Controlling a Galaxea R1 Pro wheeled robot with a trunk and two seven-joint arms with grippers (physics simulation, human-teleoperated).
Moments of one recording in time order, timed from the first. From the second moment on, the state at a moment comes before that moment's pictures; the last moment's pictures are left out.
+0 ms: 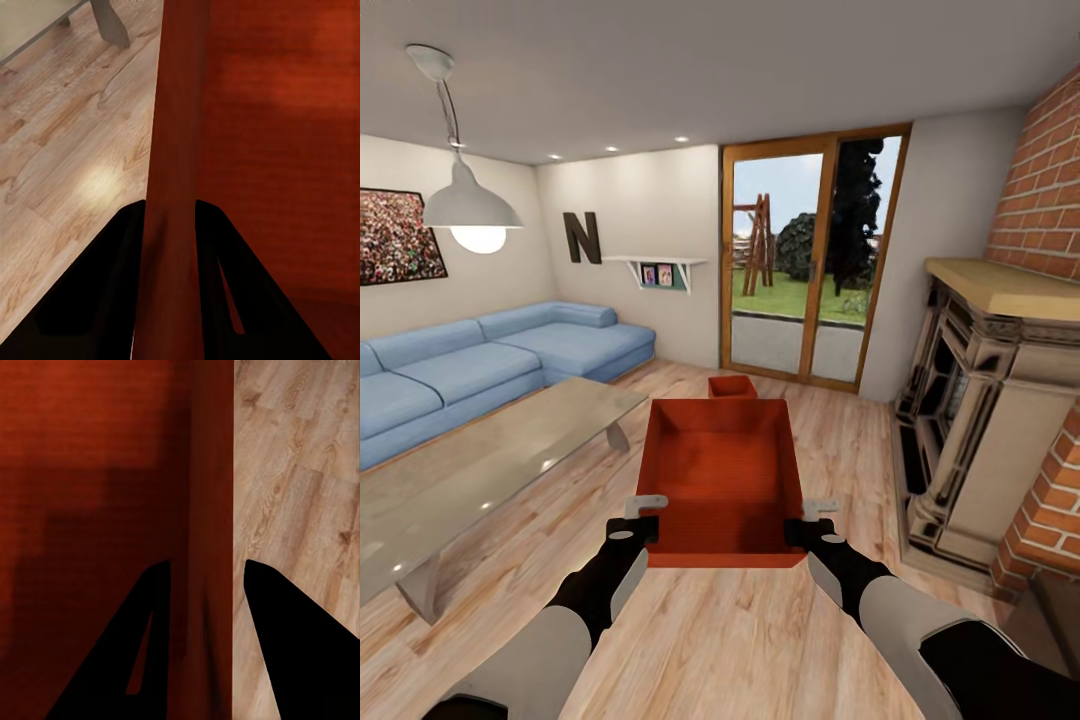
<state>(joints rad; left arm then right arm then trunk) -0.71 -0.13 -0.13 -0.52 0.10 0.21 0.32 -0.86 0.08 0.29 -0.14 -0.26 -0.02 -0.11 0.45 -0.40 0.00</state>
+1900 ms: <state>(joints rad) -0.71 -0.13 -0.13 -0.52 0.10 0.21 0.32 -0.86 0.08 0.29 -0.14 -0.26 -0.02 -0.11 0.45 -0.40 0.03</state>
